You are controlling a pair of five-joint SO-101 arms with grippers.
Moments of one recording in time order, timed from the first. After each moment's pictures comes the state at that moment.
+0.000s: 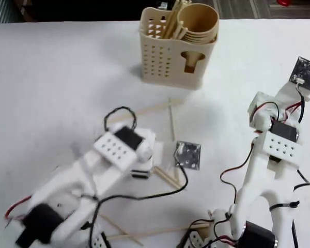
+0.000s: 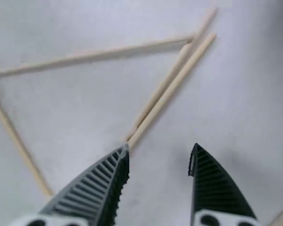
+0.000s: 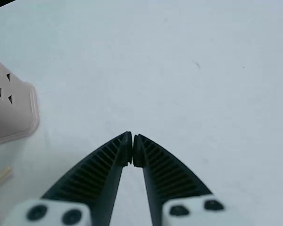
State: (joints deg) left arm 33.5 -17.2 39.3 66.2 -57.6; right arm 19.4 -24.8 37.9 36.2 -2.8
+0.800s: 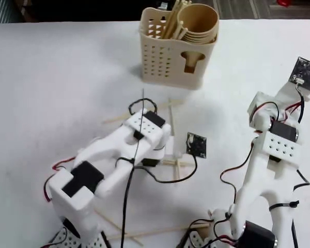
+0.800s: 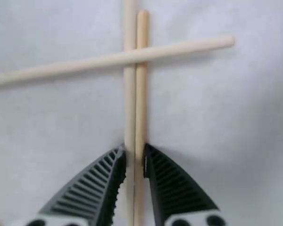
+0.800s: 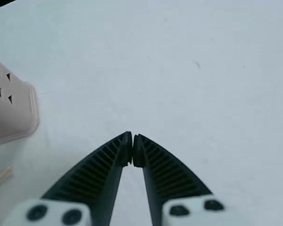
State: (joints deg) left arm 32.0 16.2 19.9 67.9 -57.9; right arm 19.4 -24.8 37.9 36.2 -2.8
